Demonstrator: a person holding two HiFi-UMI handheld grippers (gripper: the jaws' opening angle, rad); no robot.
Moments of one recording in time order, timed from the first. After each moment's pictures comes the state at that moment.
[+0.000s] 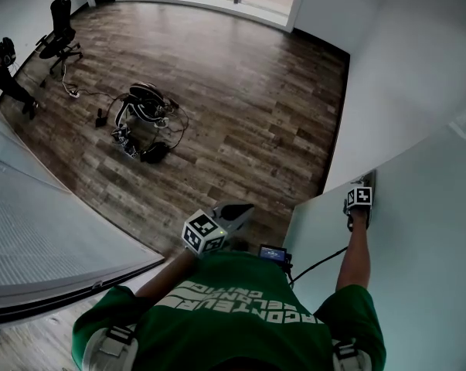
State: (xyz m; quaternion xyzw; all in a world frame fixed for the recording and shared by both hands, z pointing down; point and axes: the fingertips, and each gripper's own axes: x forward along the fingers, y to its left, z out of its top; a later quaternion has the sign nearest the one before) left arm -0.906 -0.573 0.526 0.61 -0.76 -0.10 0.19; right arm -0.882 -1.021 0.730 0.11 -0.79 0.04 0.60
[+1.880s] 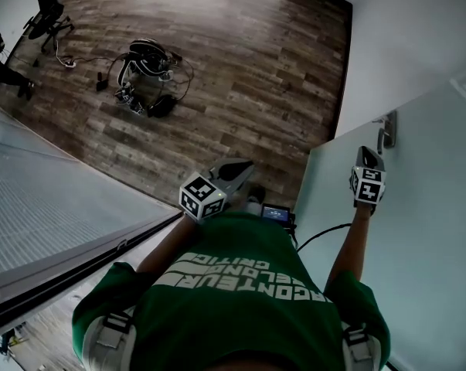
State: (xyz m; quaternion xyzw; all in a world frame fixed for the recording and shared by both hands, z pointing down) left arm -0.852 -0.471 0.522 0.60 -0.77 -0.11 0.19; right arm -0.835 -0.822 0.532 0.12 -0.92 -0.16 0.33
